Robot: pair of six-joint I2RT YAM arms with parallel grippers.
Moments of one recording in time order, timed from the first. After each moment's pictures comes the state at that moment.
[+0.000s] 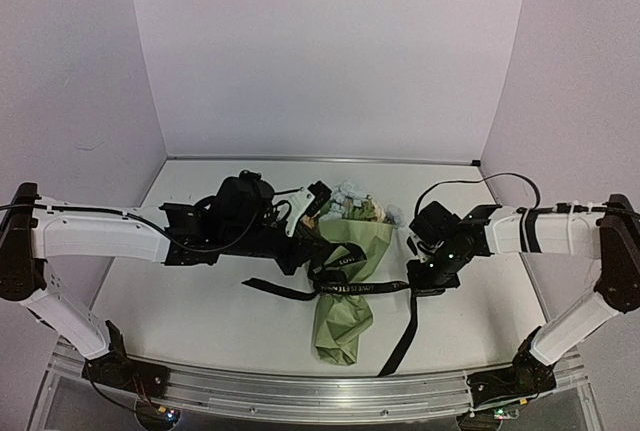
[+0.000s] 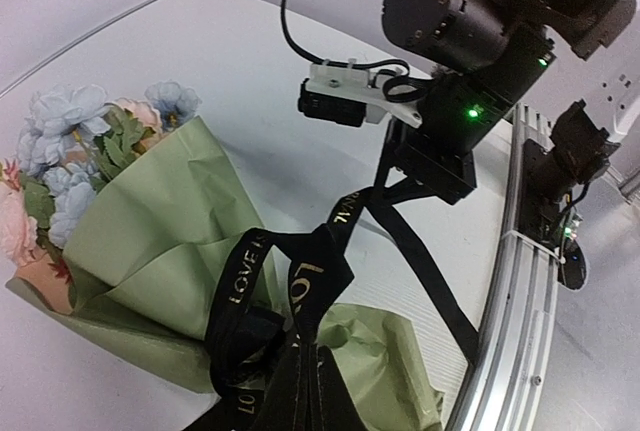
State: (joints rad) left arm -1.07 1.49 1.01 0.01 0.15 -0.15; right arm 0.72 1.50 0.88 -0.68 -0.03 0.55
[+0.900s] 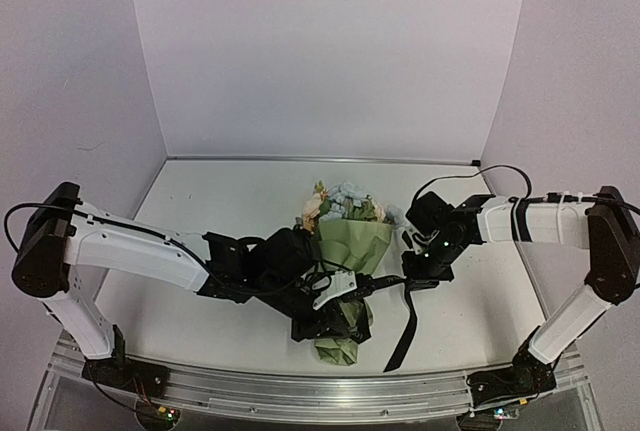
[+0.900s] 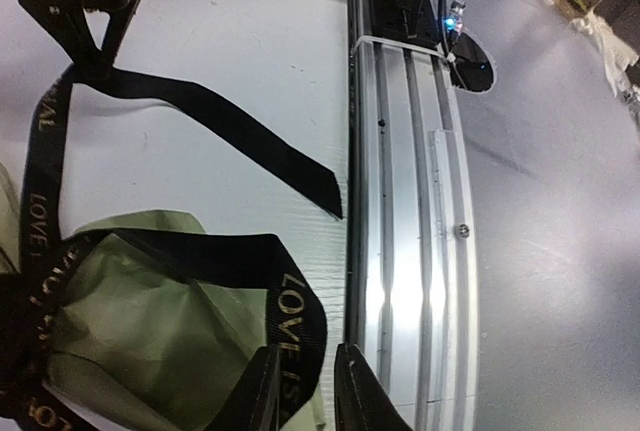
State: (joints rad) left arm -1.26 1.67 1.07 -0.16 0.39 0.06; right arm 0.68 1.58 0.97 -0.71 -0.12 0.55
